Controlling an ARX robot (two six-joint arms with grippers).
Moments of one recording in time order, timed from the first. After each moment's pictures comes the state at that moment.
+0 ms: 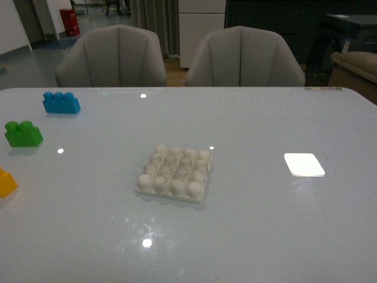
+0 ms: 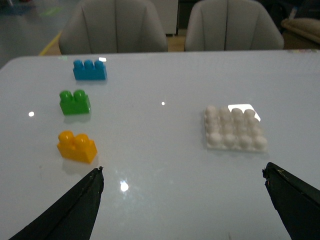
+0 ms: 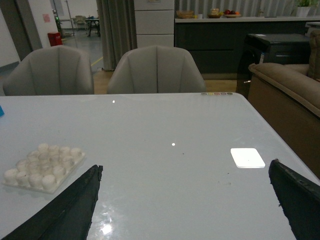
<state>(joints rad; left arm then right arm) 0.07 0.35 0.15 0.00 0.18 -0.01 0.00 0.00 0.01 0.00 0.00 0.01</state>
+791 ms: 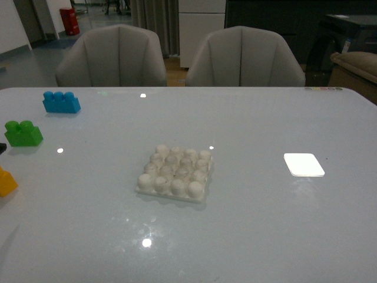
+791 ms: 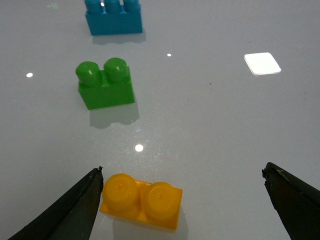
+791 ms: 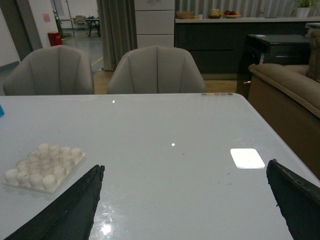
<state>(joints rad) 0.36 1.99 0.82 0.71 0.44 0.23 0.00 0.00 0.01 0.00 0.00 0.01</state>
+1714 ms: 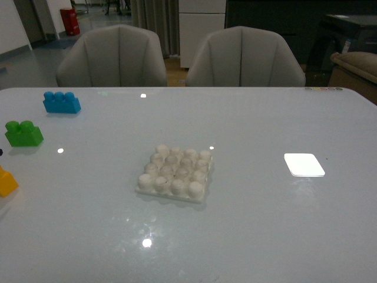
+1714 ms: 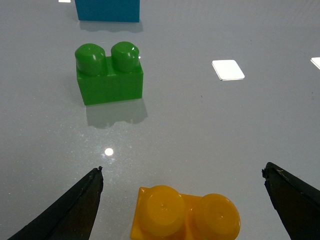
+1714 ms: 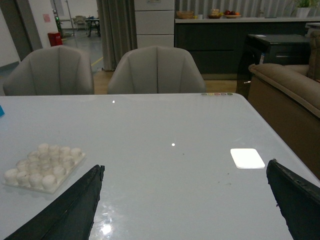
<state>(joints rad) 0.47 2.22 1.05 0.65 0.67 0.22 0.00 0.00 0.01 0.00 0.00 0.01</state>
